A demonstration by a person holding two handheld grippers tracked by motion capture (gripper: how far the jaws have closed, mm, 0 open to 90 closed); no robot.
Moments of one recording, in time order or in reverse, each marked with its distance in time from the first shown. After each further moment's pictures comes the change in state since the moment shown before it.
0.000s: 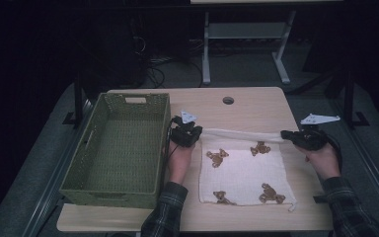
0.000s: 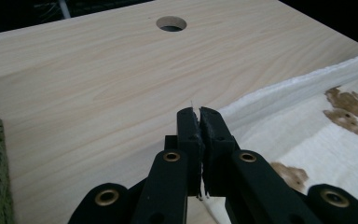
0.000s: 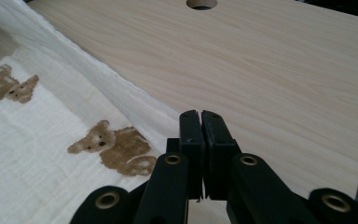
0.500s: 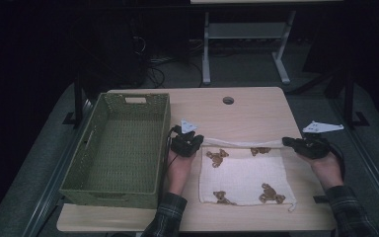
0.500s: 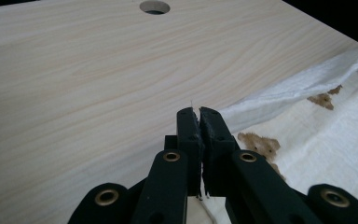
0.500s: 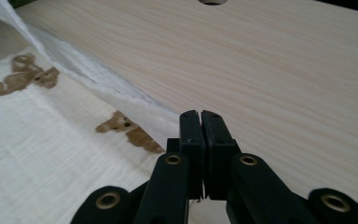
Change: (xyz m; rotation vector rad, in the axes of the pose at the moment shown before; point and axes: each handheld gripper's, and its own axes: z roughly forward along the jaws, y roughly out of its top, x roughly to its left) left arm -0.012 -0.022 -0.010 0.013 -0.038 -0.016; right arm 0.018 -0.013 -0.016 -0.005 0.005 -0.009
